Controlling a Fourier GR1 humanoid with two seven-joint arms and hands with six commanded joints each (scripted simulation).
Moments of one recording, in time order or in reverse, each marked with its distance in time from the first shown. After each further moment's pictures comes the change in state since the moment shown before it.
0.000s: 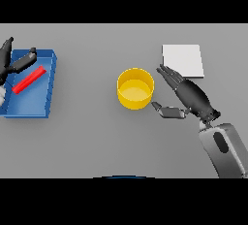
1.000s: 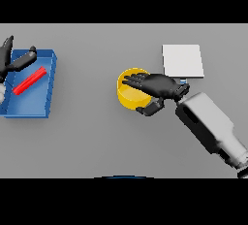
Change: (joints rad) left arm -0.022 -0.007 -0.006 0.032 -0.004 -0.028 -0.013; right arm -0.403 -0.008 0.274 0.376 0.200 0.249 -0.139
